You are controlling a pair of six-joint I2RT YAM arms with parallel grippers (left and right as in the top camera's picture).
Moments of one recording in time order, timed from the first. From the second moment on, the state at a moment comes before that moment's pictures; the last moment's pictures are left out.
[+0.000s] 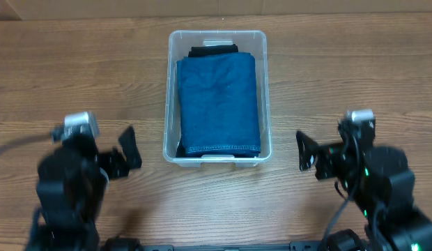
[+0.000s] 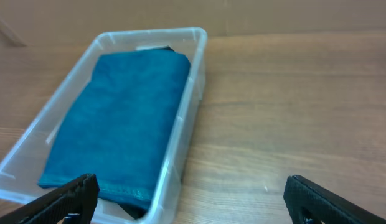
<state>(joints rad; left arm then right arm) -0.03 0.63 0.97 -0.85 -0.05 -0.24 0.32 0.61 0.89 -0.78 0.02 0.22</state>
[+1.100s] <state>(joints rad) -0.03 0.40 0.84 -1.19 -0.09 -0.26 0.12 0.02 0.32 -0.29 0.01 0.05</state>
